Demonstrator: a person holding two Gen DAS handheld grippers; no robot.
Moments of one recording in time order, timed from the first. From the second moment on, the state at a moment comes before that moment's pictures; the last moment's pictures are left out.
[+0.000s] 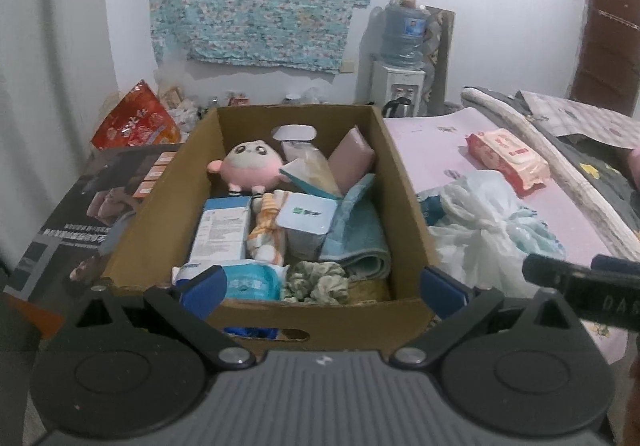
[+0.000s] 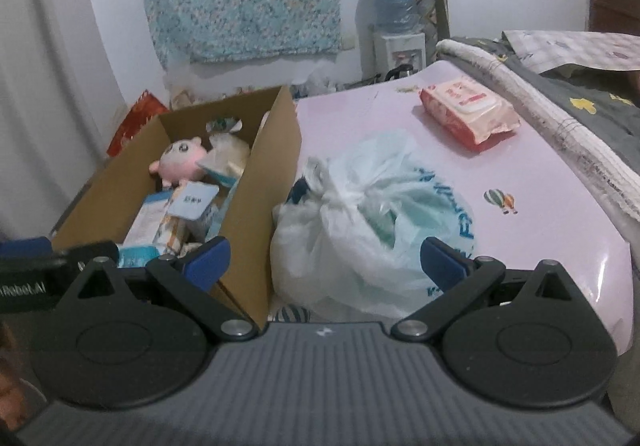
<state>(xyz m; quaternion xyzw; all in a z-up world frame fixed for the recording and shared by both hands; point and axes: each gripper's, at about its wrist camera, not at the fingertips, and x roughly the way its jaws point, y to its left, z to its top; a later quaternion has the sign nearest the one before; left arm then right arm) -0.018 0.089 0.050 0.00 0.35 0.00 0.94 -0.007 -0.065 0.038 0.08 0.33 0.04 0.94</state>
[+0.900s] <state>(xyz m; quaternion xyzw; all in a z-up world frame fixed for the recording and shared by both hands) -0.009 0.085 0.041 0.03 0.41 0.07 0.91 0.012 -0.051 0.027 0.07 0.38 0.08 0.92</state>
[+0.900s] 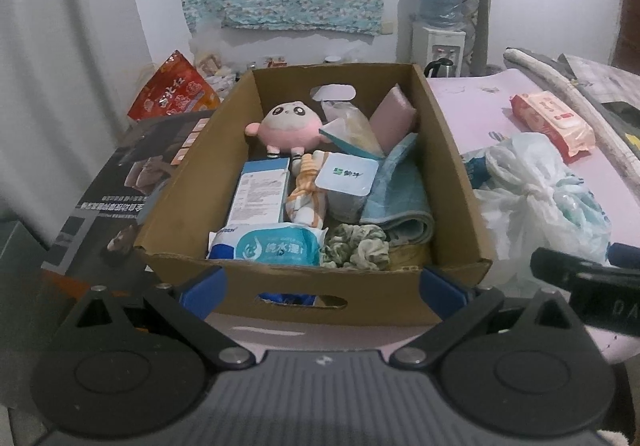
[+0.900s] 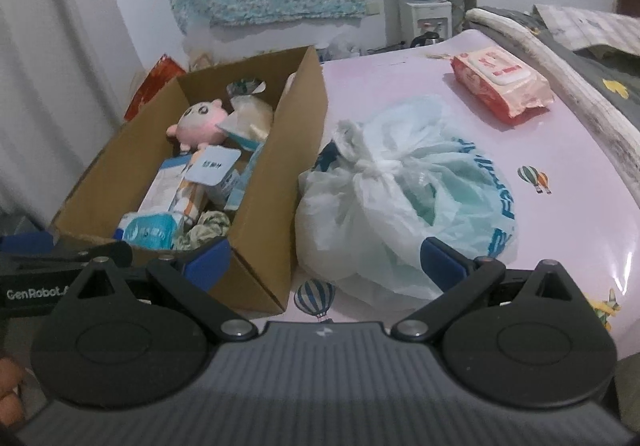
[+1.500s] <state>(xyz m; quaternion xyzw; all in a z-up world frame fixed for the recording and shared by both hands) -0.004 0.095 0.026 0.02 0.44 0.08 0.89 0.019 -0.037 0.016 0.02 0.41 0.08 0.91</state>
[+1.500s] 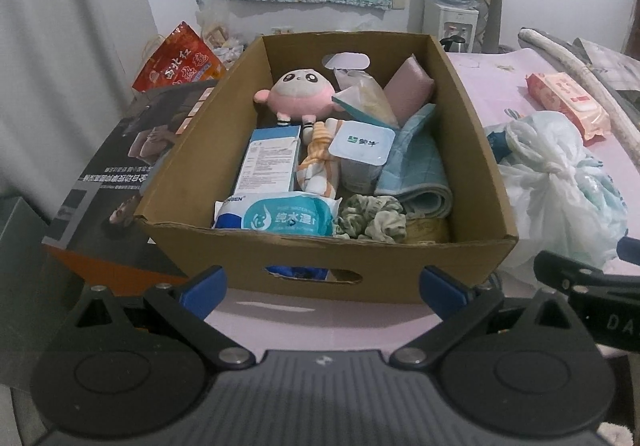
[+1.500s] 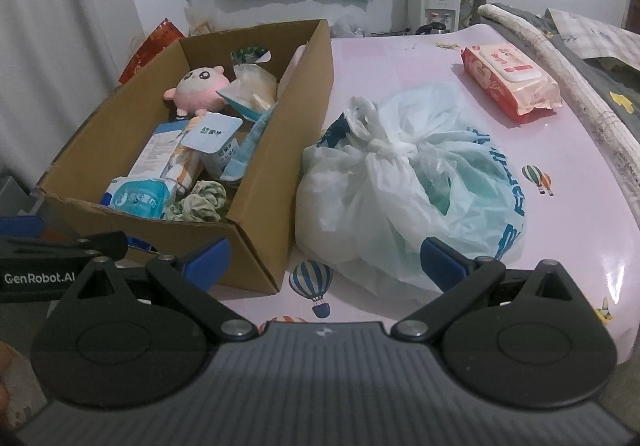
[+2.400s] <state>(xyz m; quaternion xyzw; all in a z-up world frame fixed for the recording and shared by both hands) 0.000 0.098 0.015 0.01 0.46 0.07 0.88 0.022 -0.036 0.009 0.01 0.42 0.08 0.91</state>
